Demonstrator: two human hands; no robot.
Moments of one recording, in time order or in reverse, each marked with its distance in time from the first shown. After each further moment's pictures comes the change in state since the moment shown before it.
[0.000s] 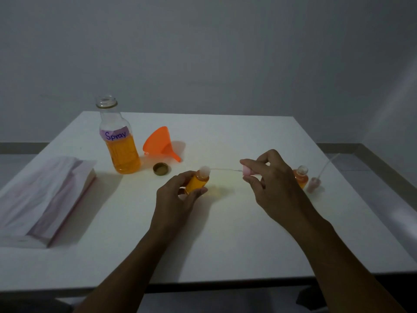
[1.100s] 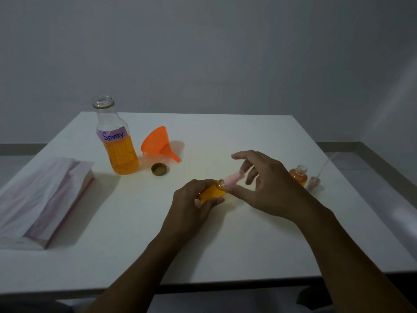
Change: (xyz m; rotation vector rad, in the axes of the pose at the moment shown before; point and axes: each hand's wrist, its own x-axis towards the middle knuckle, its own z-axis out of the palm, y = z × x) left_hand -0.011 0.017 0.018 0.117 -0.153 0.179; right_hand 0.009 -0.006 -0.014 0.185 -0.308 0.074
